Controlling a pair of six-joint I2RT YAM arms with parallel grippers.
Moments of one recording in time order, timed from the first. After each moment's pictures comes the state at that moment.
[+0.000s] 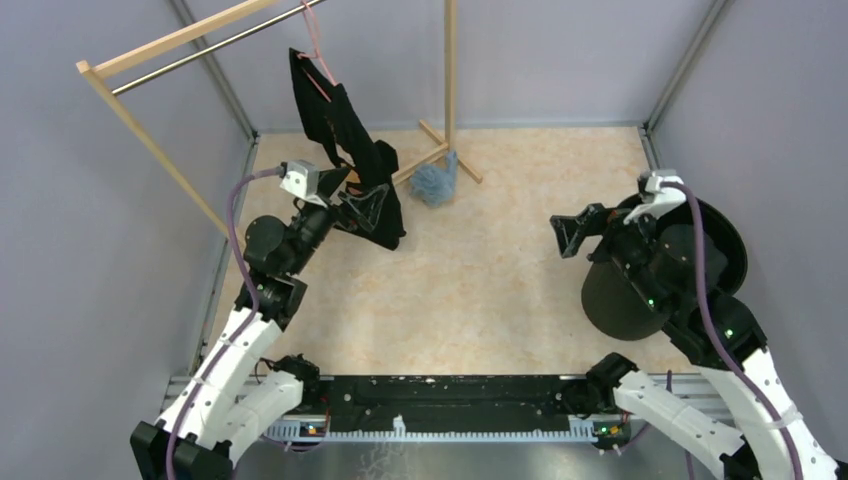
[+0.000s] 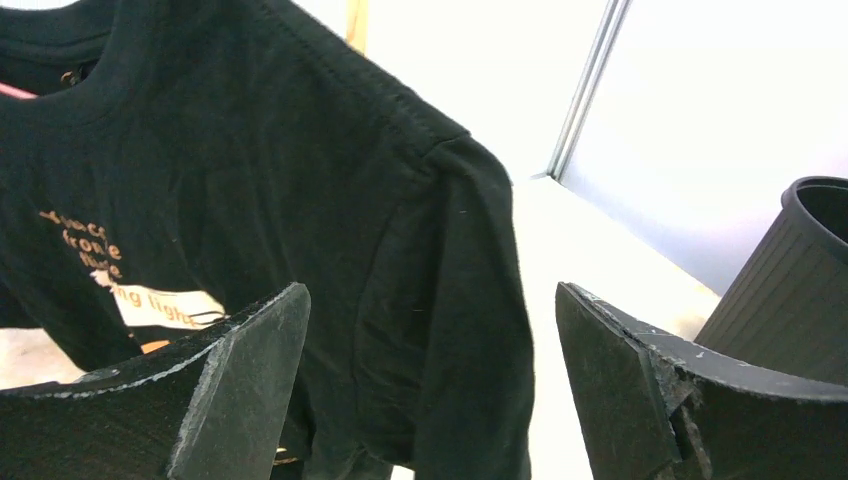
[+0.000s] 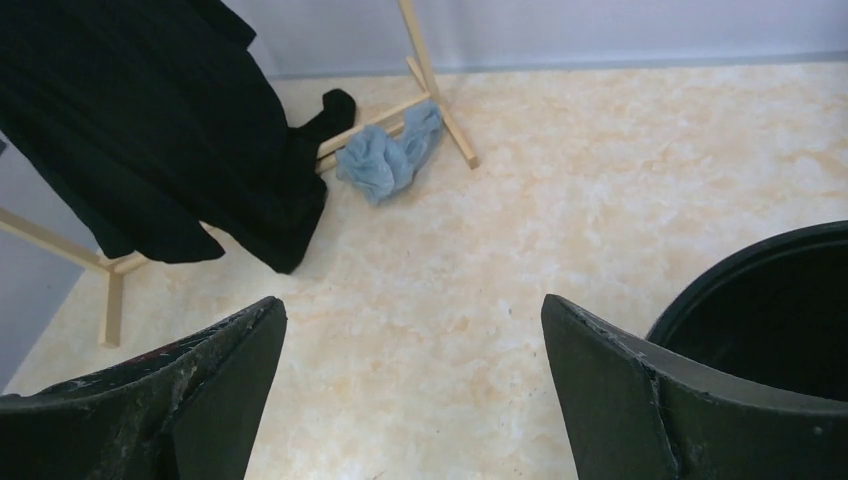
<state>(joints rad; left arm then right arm) -0.32 0.82 0.74 0.32 0.25 -0.23 0.60 0.60 1.11 -0.63 0.28 0.30</state>
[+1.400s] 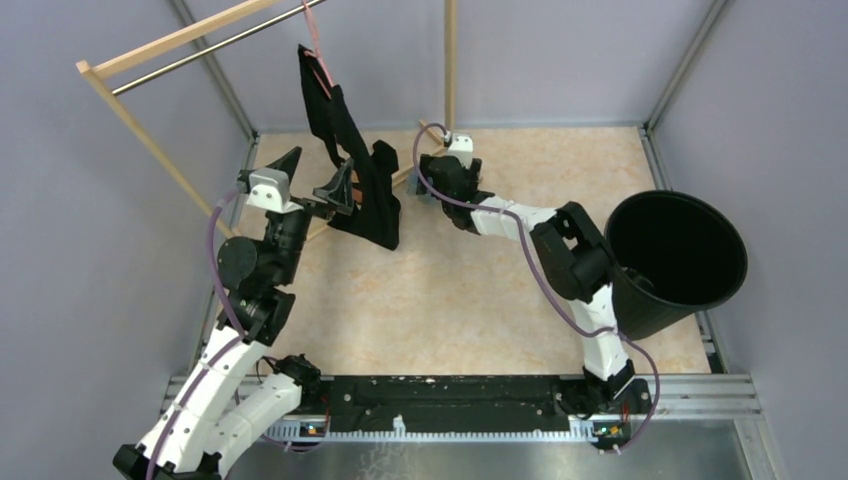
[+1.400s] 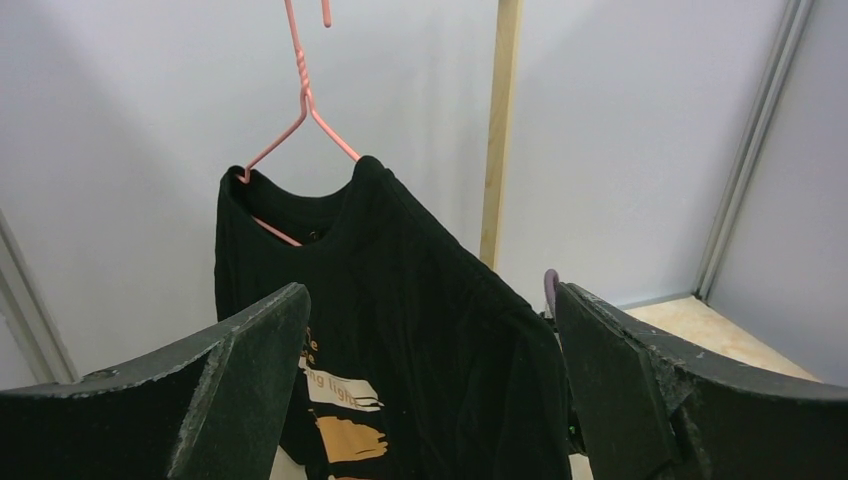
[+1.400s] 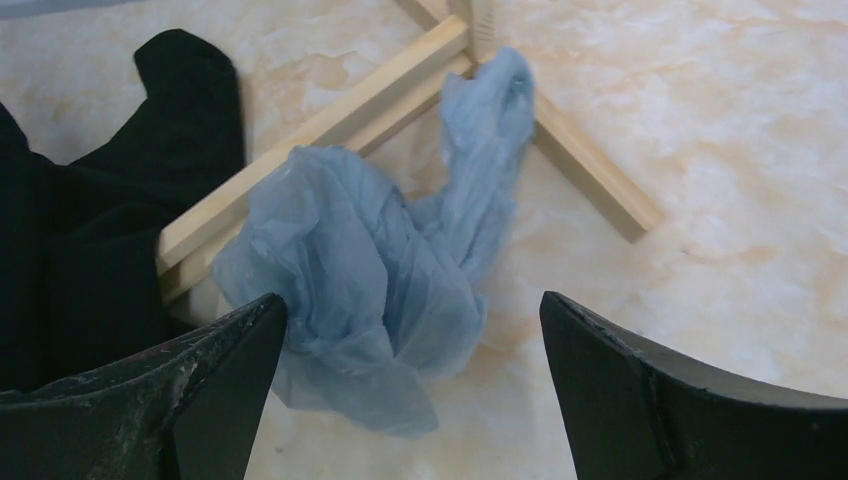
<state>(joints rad) -0.44 0.70 0.82 0.35 -0.11 0.03 0.70 2.12 1.49 0.19 0.55 0.43</state>
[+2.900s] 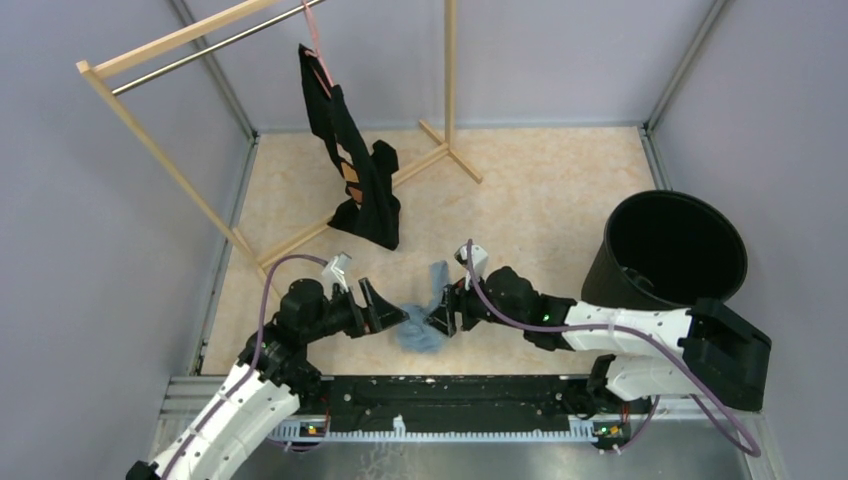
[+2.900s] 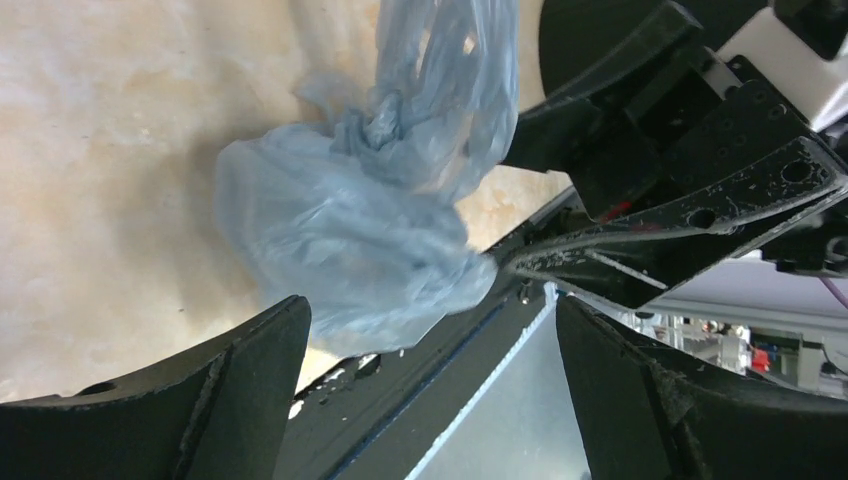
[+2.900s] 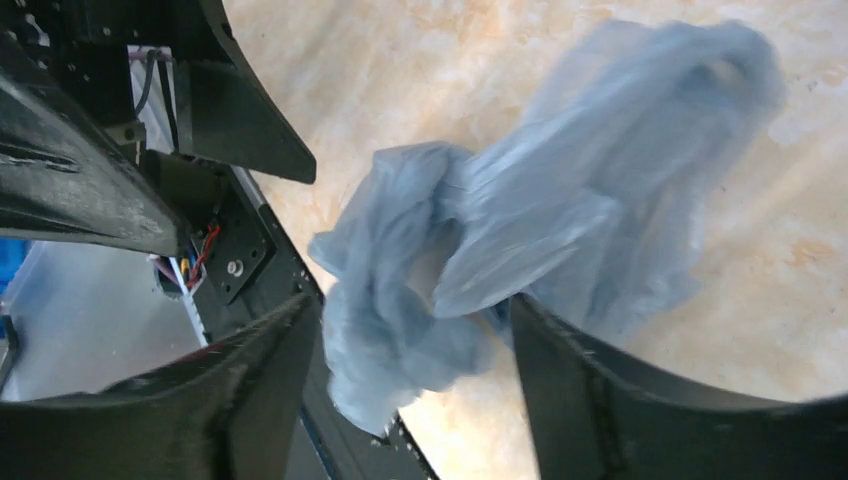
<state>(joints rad) -0.51 0.40 0.34 -0.41 0.43 -0.87 1.08 1.21 0.52 0.30 -0.05 0.56</state>
